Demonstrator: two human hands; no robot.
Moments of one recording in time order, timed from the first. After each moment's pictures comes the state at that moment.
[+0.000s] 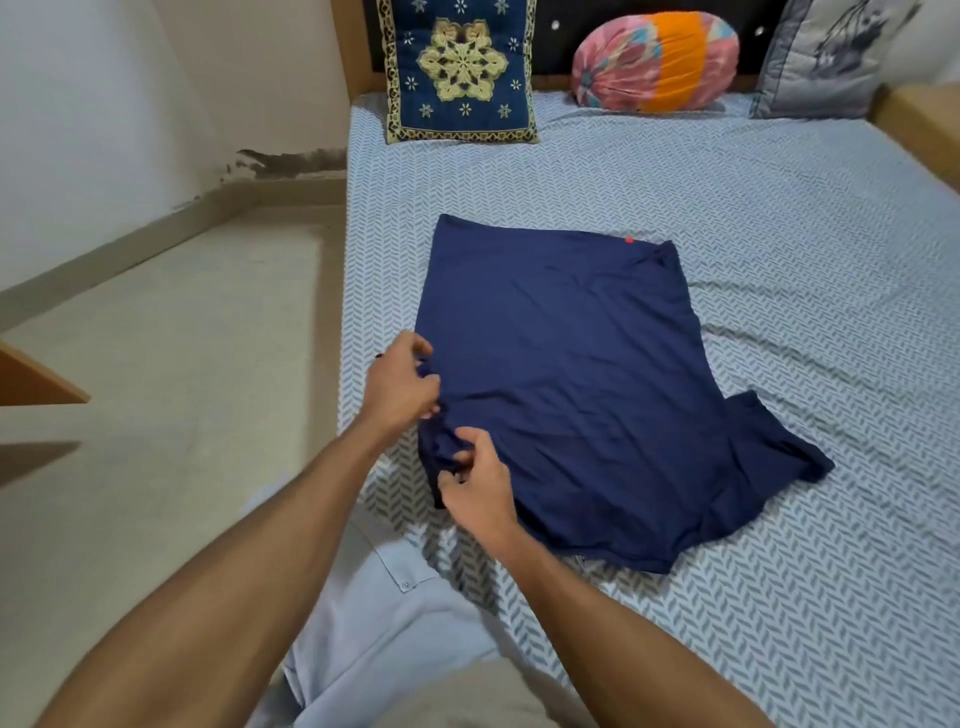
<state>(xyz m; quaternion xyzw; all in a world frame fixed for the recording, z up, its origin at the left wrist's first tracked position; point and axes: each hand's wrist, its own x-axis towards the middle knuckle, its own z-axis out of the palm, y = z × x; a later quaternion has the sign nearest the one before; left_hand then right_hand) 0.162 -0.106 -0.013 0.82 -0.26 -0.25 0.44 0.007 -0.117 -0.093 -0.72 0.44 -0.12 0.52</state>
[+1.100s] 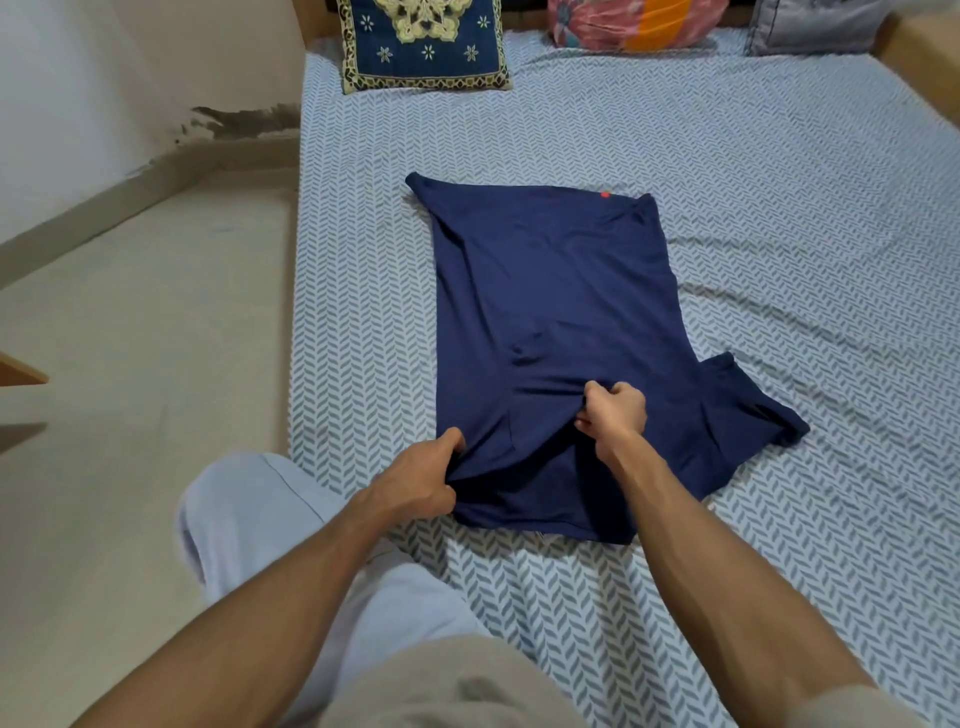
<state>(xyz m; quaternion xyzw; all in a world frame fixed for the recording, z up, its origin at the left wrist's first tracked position) 0.069 -0.083 -0.095 0.77 -0.51 -0.37 0.10 -0.098 -0.295 -0.102 -0.44 0.69 -0.23 0.53</state>
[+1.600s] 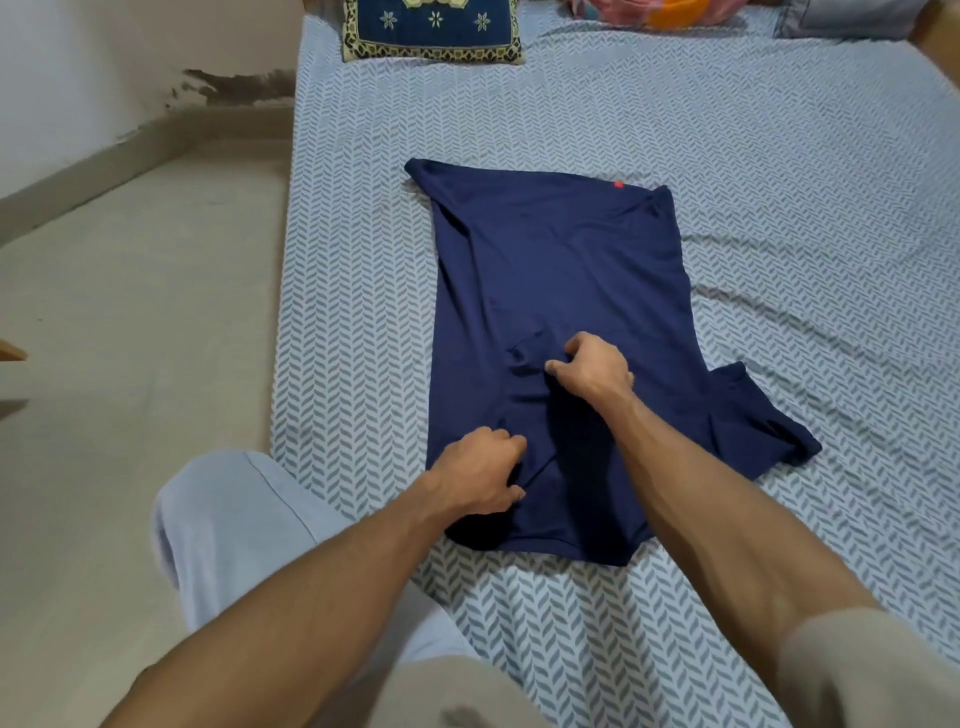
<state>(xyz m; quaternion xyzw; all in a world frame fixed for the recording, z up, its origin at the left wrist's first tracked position) 0.026 -0.152 -0.103 0.74 -0.62 -0.27 0.02 -0.050 -0.349 -0.092 -0.77 0.57 0.06 0.28</state>
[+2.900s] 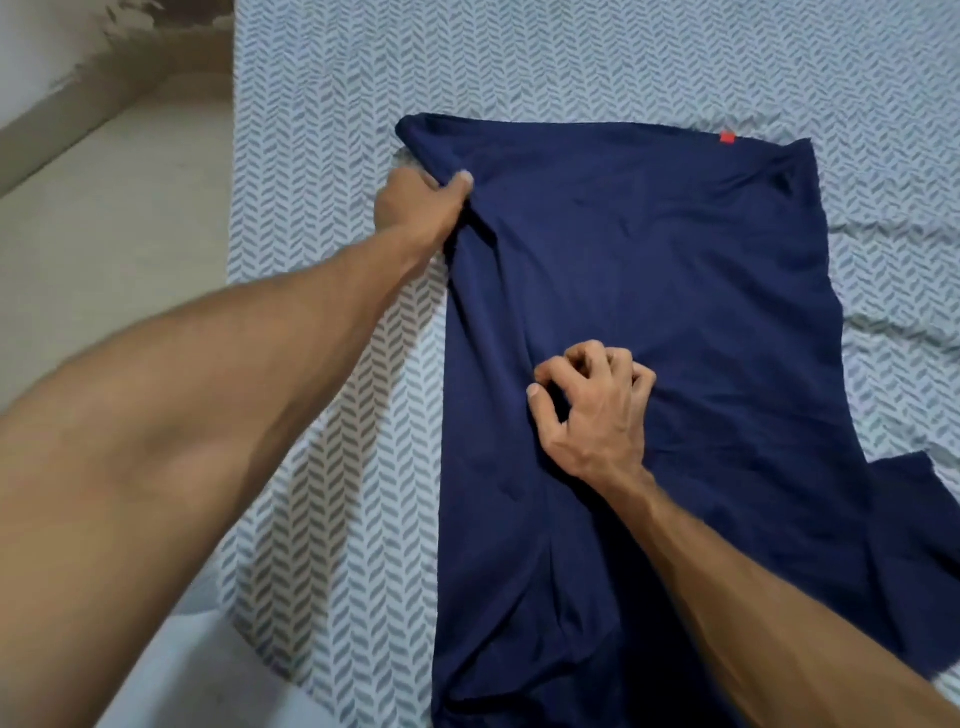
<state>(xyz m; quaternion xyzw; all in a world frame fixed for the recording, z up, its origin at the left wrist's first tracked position) 0.306 -0.398 -0.124 0.88 -0.18 -0.20 0.38 0.028 -0.366 -0.170 -0.90 0.39 -0.15 0.14</state>
